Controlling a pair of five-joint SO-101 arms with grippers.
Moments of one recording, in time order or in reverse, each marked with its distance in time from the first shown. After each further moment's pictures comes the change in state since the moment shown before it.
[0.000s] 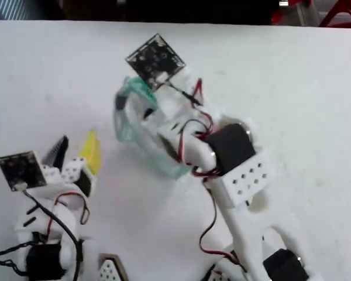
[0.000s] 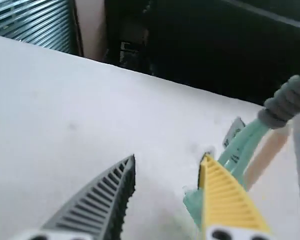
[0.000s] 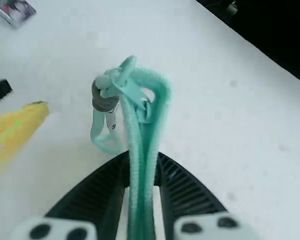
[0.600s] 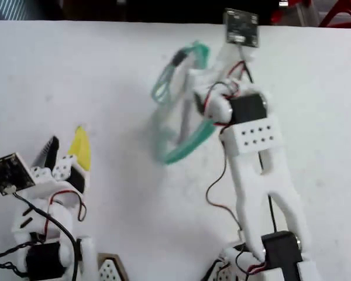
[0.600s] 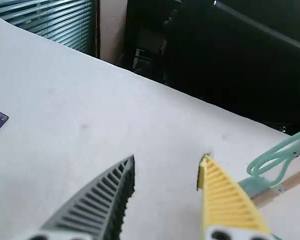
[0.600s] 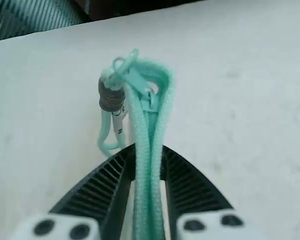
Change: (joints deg) left arm -3.3 -0.2 0.4 -0.9 2.9; right arm 24.1 9.0 10.1 -17.8 -25.7
